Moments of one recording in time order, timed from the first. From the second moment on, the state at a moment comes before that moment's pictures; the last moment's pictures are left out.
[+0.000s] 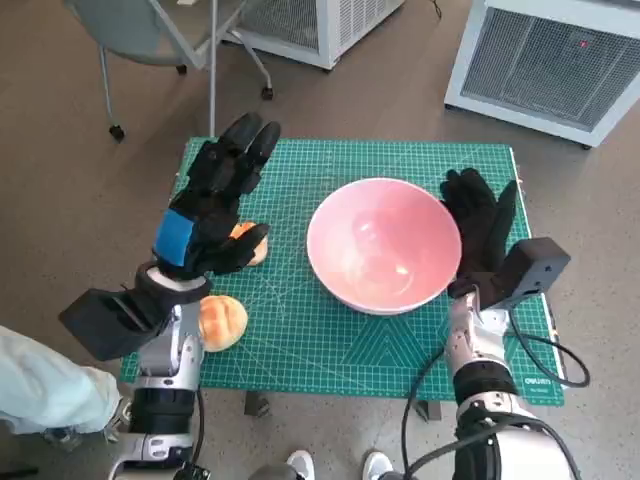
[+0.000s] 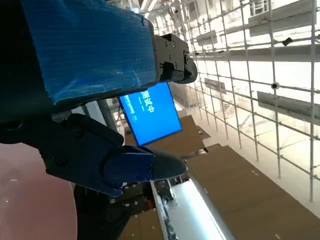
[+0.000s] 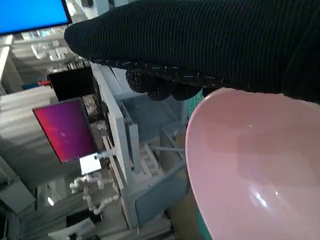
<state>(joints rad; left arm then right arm) -0.48 0.15 0.14 0.32 -0.31 -0.52 -0.48 -0.85 -0.04 -0.39 1.28 0.21 -0.56 0.14</state>
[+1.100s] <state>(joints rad) -0.44 0.16 0.13 0.29 -0.27 -0.53 -0.42 -0.92 -0.06 -0.30 1.27 0.11 -0.55 0.10</state>
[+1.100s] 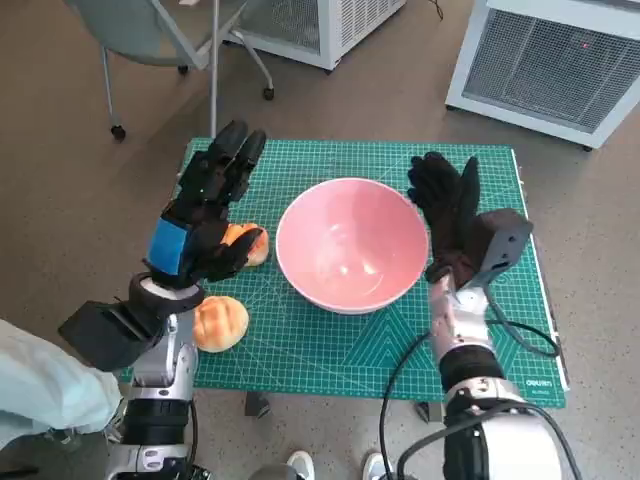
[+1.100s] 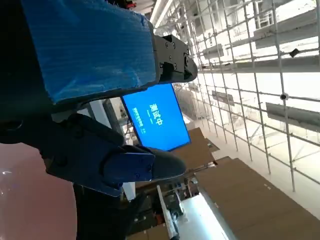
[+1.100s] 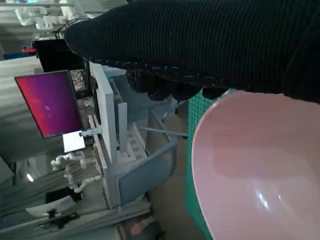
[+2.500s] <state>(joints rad) -0.58 0.09 0.06 0.31 -0.29 -0.50 -0.51 -0.56 -0.14 -0.15 0.35 0.17 -0.65 0.33</state>
